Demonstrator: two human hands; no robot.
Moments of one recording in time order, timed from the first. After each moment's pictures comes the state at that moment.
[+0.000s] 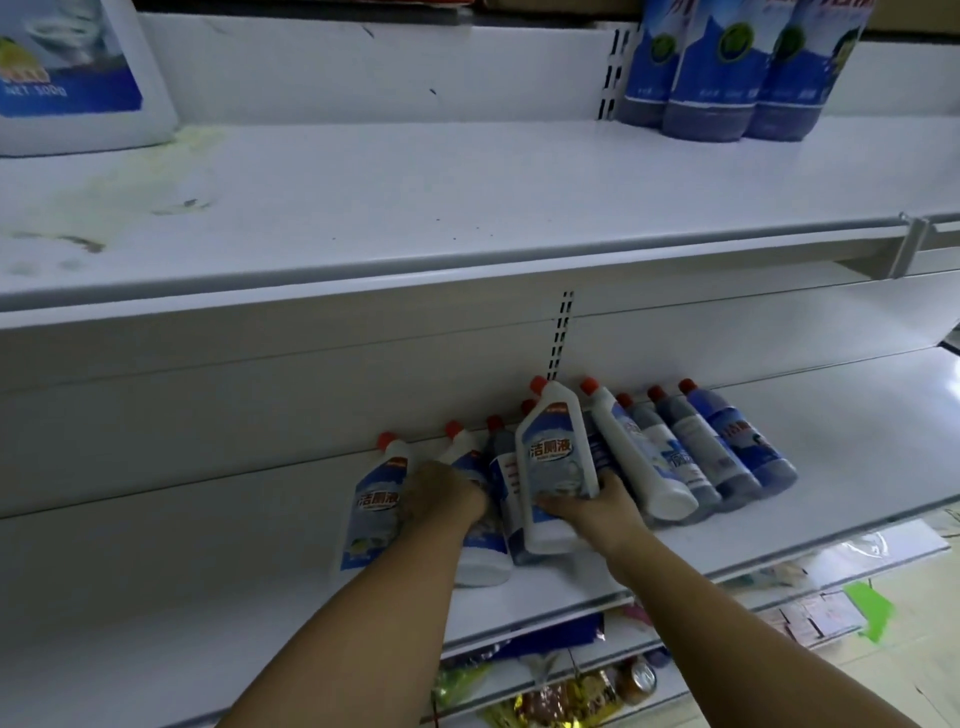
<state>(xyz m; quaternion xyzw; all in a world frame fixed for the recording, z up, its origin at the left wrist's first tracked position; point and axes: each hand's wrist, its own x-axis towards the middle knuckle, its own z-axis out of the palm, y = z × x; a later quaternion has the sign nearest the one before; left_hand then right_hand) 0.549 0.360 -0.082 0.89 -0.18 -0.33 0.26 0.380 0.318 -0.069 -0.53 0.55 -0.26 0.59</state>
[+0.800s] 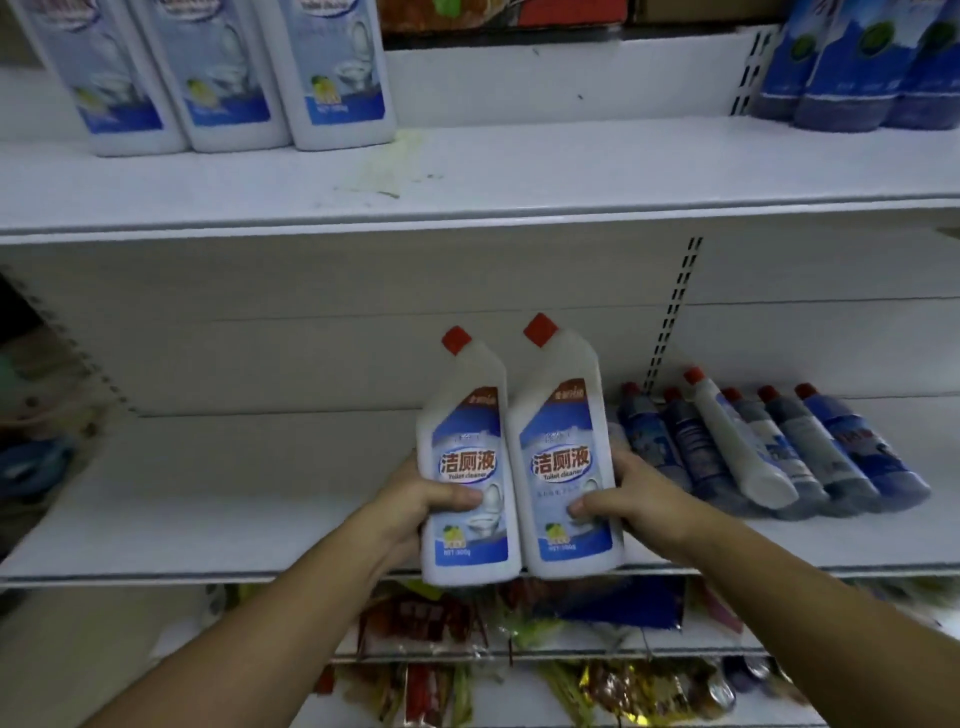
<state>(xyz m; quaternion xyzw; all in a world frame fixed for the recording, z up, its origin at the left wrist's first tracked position) 0.565 0.561 0.003 0.57 -0.18 -0.51 0.62 0.391 0.399 0.001 -0.64 0.26 -0.07 0.72</state>
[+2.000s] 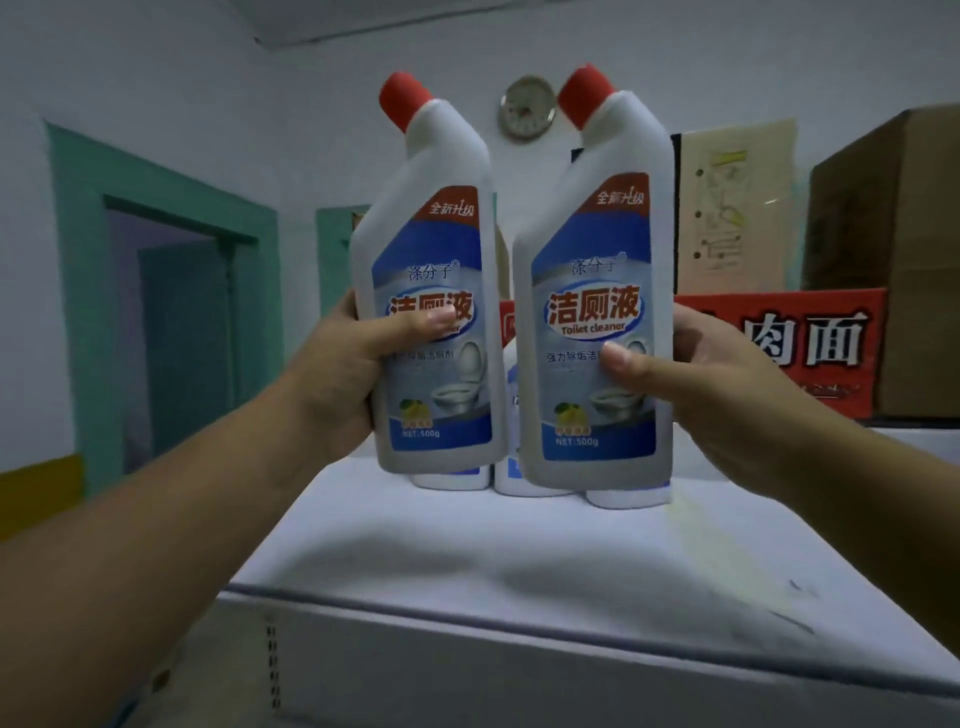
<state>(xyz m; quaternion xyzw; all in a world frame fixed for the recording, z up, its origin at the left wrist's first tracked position) 0.753 0.698 0.350 0.49 -0.46 -0.08 0.73 0.592 0.519 0.344 -0.78 -0.06 -0.33 0.53</state>
